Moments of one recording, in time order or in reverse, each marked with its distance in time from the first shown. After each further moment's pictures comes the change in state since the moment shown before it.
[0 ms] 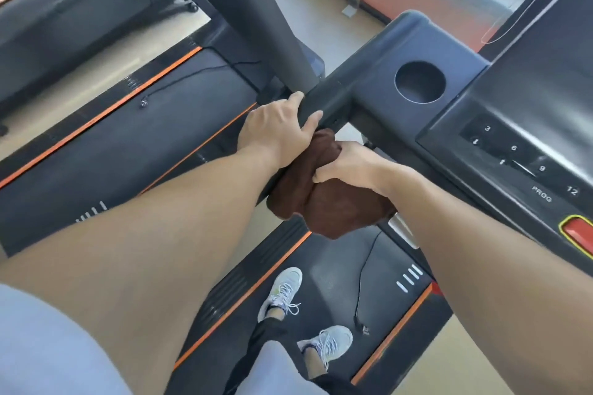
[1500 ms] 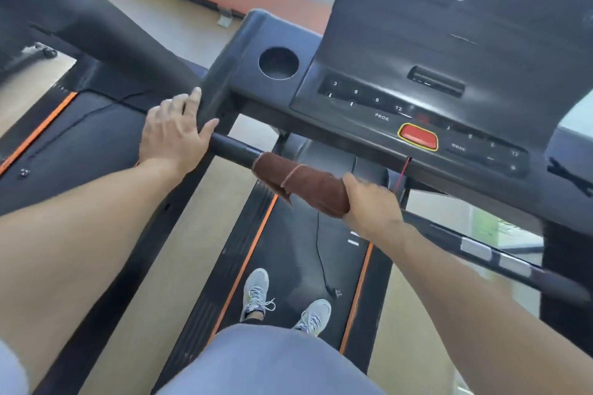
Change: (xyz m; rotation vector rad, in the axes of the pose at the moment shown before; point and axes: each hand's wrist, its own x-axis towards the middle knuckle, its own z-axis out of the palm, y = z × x) left_hand -0.001 -0.009 0.015 0.204 0.173 0.357; right_hand -0.173 0.142 0.040 -0.597 0.511 0.312
